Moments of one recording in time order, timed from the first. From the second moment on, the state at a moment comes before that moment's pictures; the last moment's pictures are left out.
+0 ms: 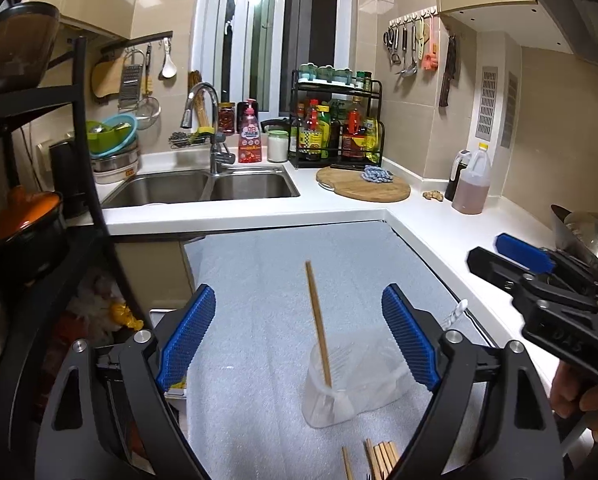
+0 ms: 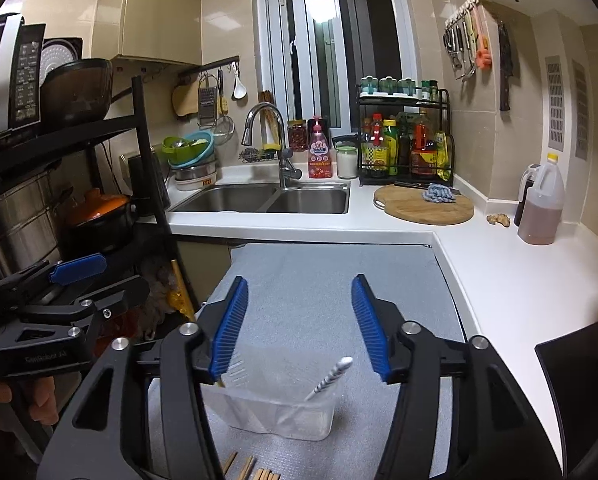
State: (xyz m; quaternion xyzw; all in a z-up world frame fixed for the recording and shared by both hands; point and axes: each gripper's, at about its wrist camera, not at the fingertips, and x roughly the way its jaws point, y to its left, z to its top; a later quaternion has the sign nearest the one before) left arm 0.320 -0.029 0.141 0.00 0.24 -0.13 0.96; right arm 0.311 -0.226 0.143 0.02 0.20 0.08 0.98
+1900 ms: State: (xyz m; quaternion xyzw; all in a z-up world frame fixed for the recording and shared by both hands) left arm 0.063 -0.022 -0.094 0.02 0.23 -0.09 0.97; right arm 0.042 -0.185 -0.097 0.02 0.25 0.09 0.96
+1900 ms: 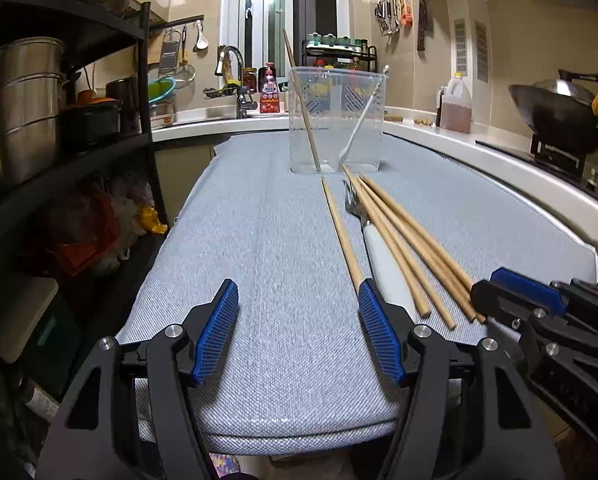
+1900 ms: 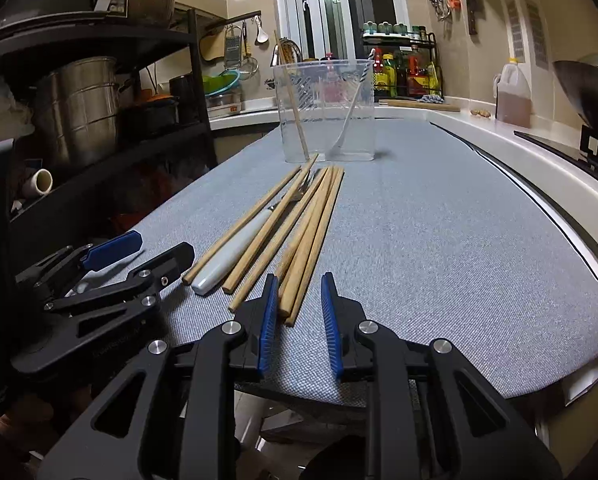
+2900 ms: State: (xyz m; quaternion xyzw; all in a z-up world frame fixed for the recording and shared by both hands) left arm 0.050 -0.042 -0.090 0.03 0.21 -0.12 0.97; right arm 0.039 -0.184 -0.098 0.01 0.23 0.08 0.97
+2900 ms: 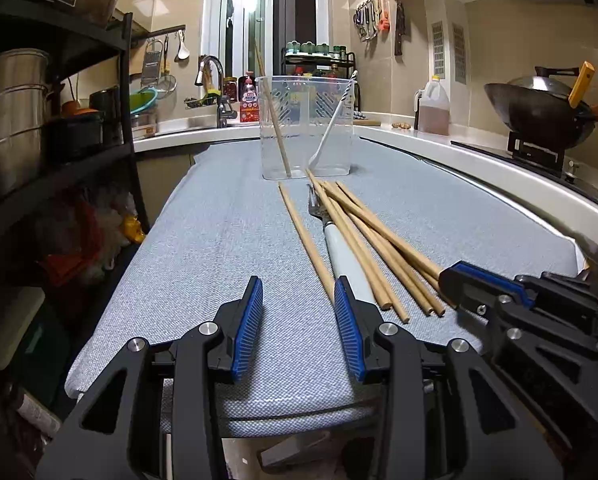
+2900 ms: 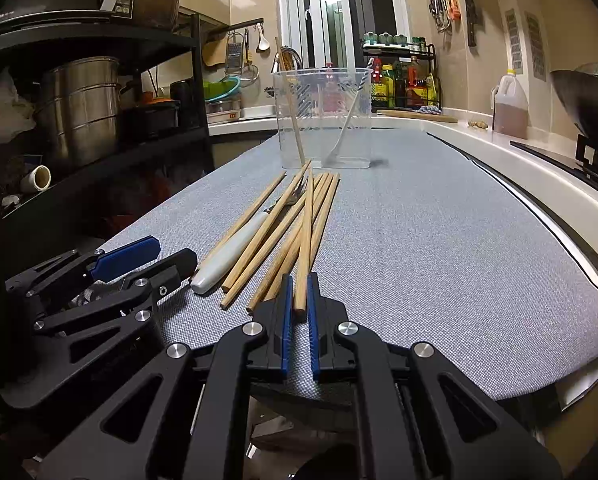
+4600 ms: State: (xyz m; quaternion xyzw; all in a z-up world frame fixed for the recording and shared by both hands) left arm 0.062 -0.017 0.006 -0.01 0.15 -0.18 0.97; right arm 0.037 -0.205 -0.016 0.04 0.15 0.07 0.98
